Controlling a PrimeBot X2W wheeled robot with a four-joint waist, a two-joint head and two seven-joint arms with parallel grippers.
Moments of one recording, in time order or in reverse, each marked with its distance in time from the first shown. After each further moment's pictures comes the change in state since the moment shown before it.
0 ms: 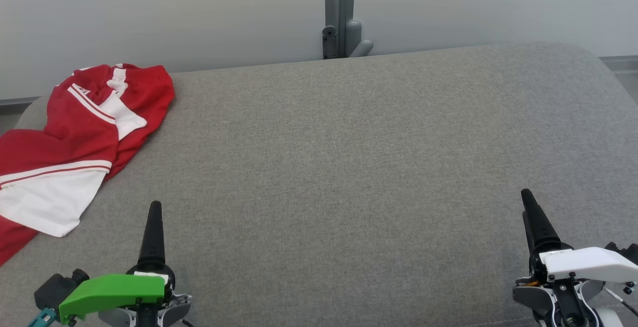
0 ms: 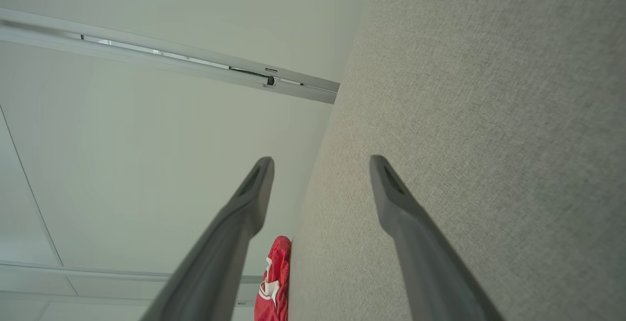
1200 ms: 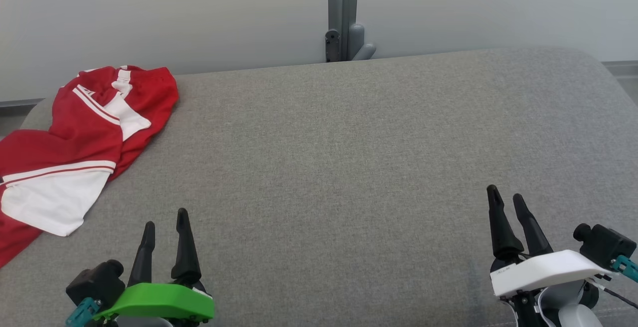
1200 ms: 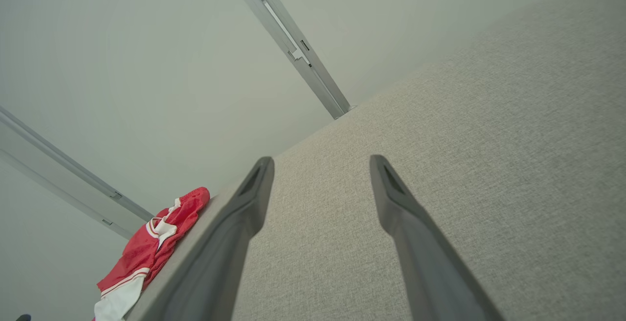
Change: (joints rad) left arm 0.059 0.002 -0.079 -0.071 0.725 0.088 -0.096; right arm 0.054 -0.006 0.127 -0.138 -0.641 0.000 -0.132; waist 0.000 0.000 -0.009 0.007
